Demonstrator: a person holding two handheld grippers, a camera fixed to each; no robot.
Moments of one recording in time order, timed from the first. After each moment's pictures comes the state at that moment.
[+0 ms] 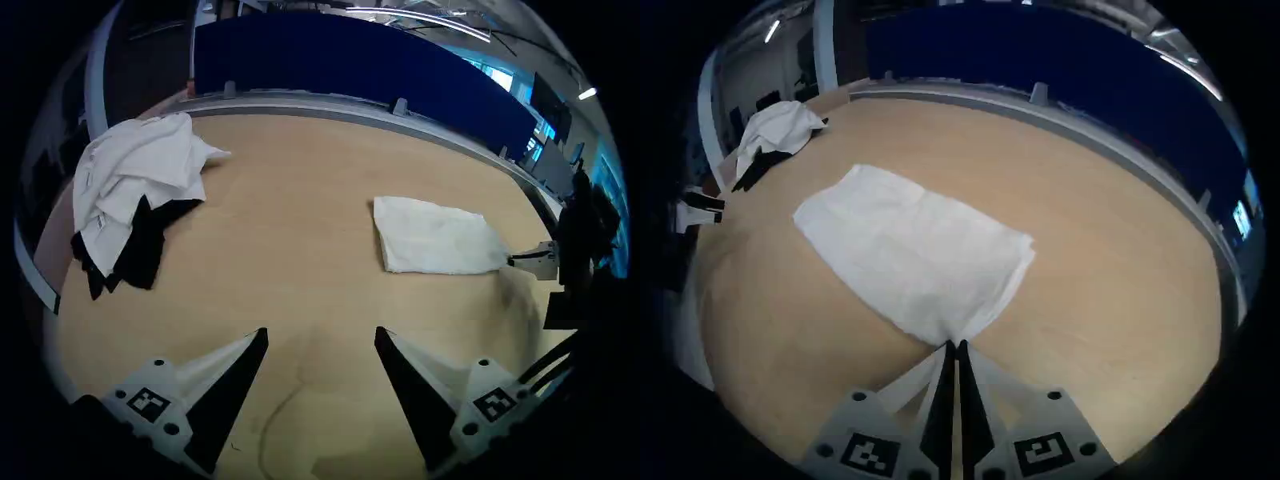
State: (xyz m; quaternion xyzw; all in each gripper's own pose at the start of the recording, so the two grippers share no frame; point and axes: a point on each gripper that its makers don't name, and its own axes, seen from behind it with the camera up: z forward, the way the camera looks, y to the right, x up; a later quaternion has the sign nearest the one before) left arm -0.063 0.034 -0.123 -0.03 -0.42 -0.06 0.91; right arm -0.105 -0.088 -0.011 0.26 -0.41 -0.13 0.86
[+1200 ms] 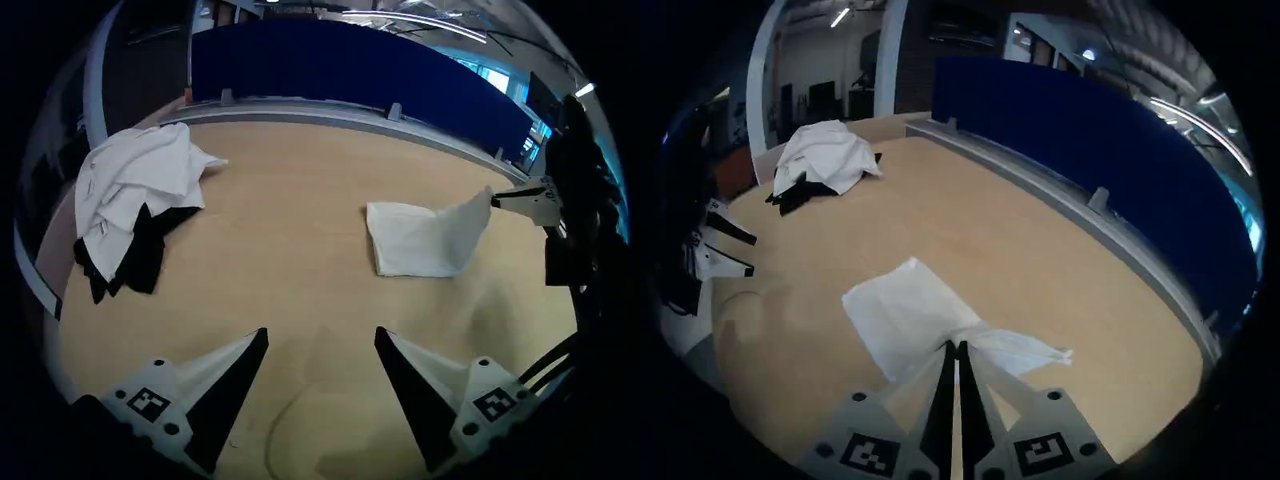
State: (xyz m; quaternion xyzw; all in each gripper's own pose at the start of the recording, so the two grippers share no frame) left arm -0.050 0.040 -0.126 -0.03 -0.41 -0.05 0.91; right arm -0.004 -0.212 0.035 0.36 -0.32 -0.20 0.85
